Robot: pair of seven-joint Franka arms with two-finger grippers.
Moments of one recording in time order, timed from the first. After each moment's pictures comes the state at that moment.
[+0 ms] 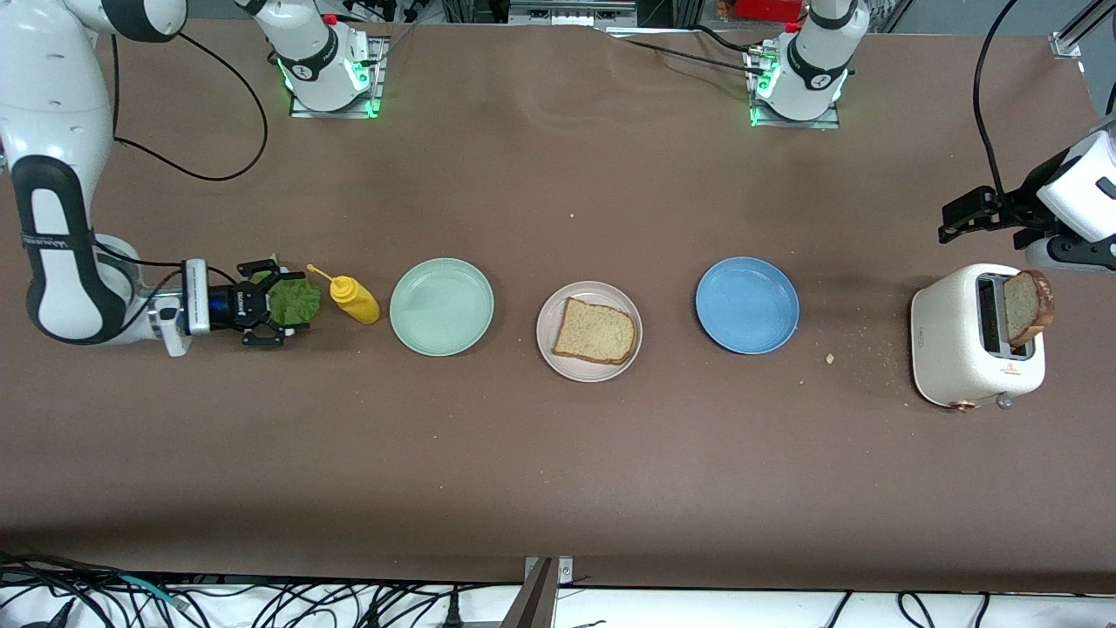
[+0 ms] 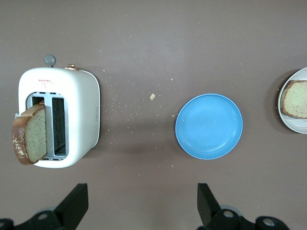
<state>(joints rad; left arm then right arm) -0.07 0.06 0.09 -1.60 -0.01 1.58 0.08 -0.13 0.72 -0.18 -1.70 1.03 1.44 -2.36</state>
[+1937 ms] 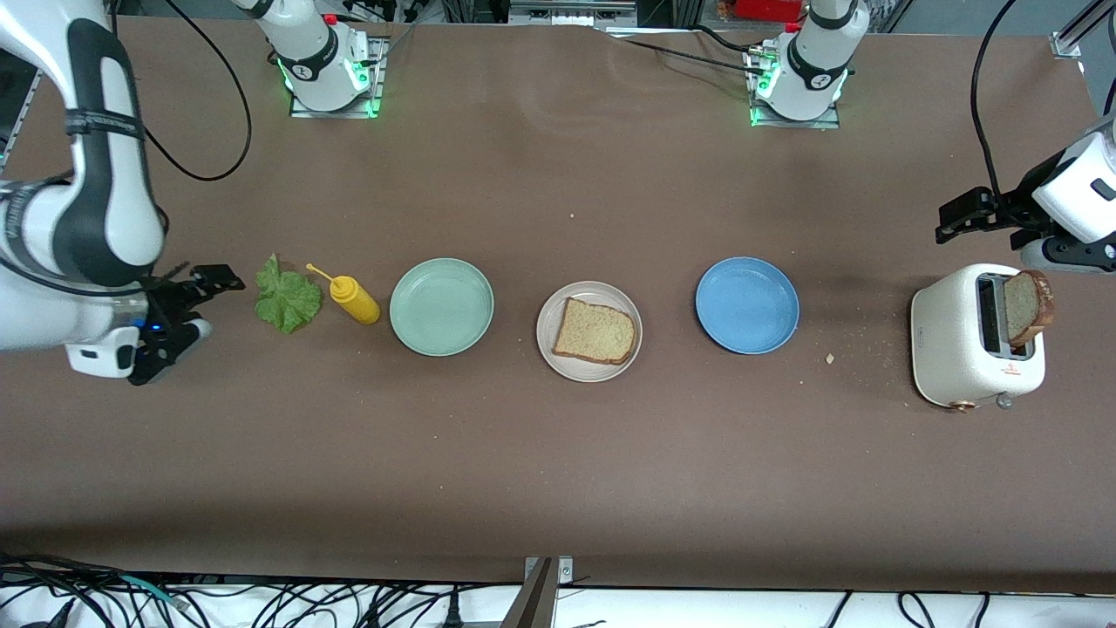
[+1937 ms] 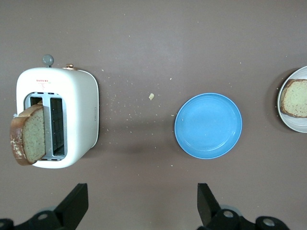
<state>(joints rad) -0.07 0.06 0.08 -1.60 -0.01 1.58 0.08 0.11 0.48 -0.17 -1.57 0.15 1.67 -0.68</state>
